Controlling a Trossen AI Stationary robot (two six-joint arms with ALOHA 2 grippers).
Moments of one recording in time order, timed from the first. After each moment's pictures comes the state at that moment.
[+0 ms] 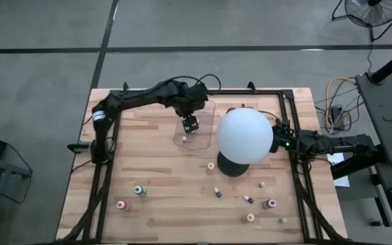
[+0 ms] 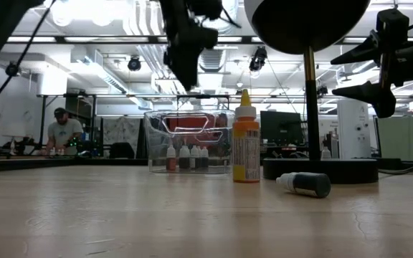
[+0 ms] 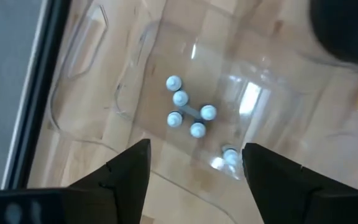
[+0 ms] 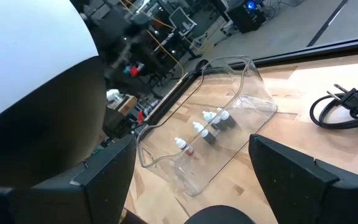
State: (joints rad) left arm 0.28 1.90 1.94 -1.26 -0.12 -0.02; right arm 0.08 0.05 0.05 -0.06 0.49 0.81
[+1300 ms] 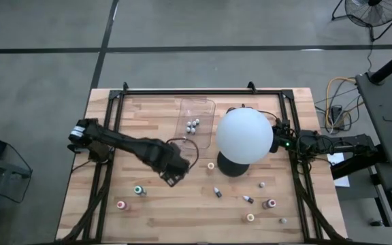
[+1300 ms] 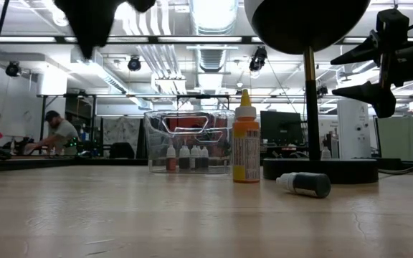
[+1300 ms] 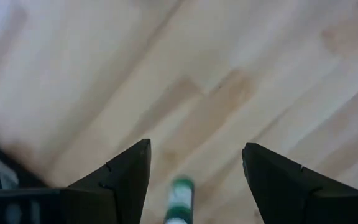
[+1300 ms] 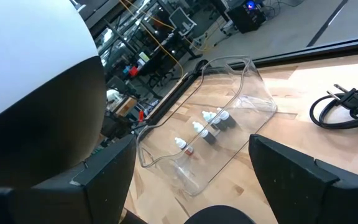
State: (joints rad) left arm -0.30 1.73 1.68 -1.48 -0.10 -1.08; right arm 0.08 0.05 0.05 -0.06 0.49 0.81
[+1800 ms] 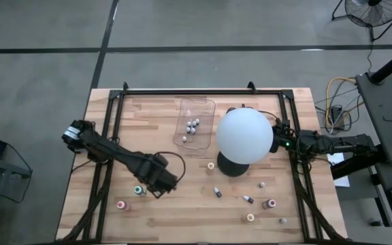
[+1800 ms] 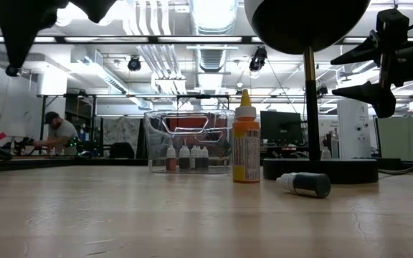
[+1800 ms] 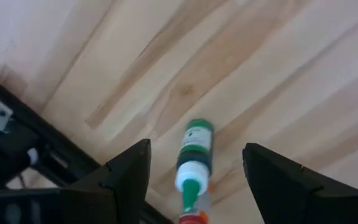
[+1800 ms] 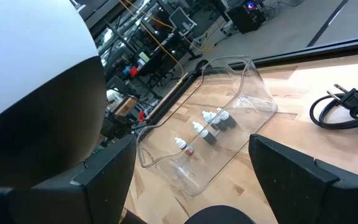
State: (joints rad) left arm -0.44 1.67 1.49 -1.49 0.02 -1.19; right arm 0.08 0.05 0.05 -0.06 0.49 0.81
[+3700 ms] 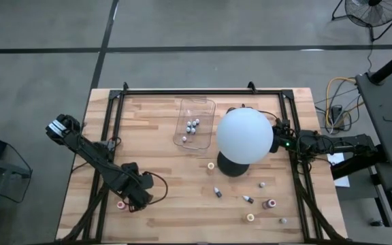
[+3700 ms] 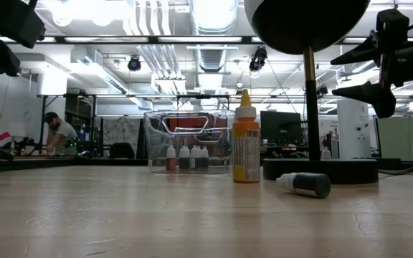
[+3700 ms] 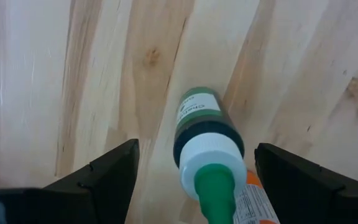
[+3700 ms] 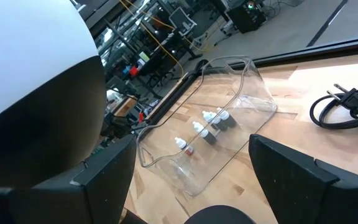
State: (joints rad) left arm -0.68 1.47 1.01 -1.05 -0.01 -0.97; right arm 0.08 0.05 0.05 -0.06 0.49 0.81
